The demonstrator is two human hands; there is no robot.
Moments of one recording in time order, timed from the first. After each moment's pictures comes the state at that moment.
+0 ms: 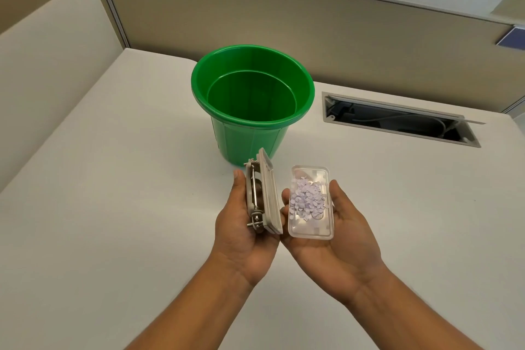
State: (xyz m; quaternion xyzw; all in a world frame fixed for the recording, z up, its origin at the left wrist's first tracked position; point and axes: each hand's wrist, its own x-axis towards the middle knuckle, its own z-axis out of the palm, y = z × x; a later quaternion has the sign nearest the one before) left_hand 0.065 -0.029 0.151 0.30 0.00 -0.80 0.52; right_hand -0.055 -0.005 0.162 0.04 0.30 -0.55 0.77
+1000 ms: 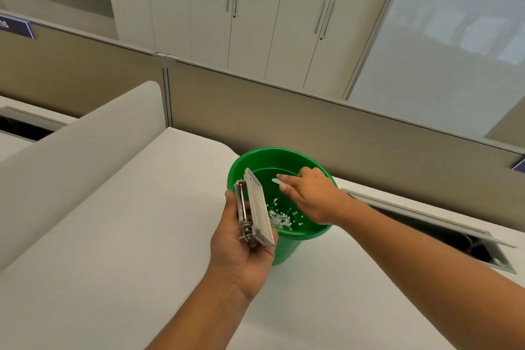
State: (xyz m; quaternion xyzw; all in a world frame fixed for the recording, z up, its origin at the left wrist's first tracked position) left_hand 0.105 -0.138 0.194 0.22 0.02 -0.75 0.62; right_hand -0.057 -0.254 0.201 -0.84 0.54 -0.02 0.02
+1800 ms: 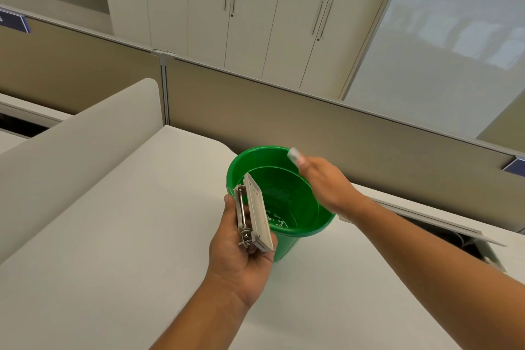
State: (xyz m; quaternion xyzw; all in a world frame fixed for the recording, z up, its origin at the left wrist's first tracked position) left_hand 0.105 -0.127 0.190 0.23 0.02 -0.75 0.62; right_hand -0.060 -0.236 0.228 -0.75 0.57 -0.24 0.22
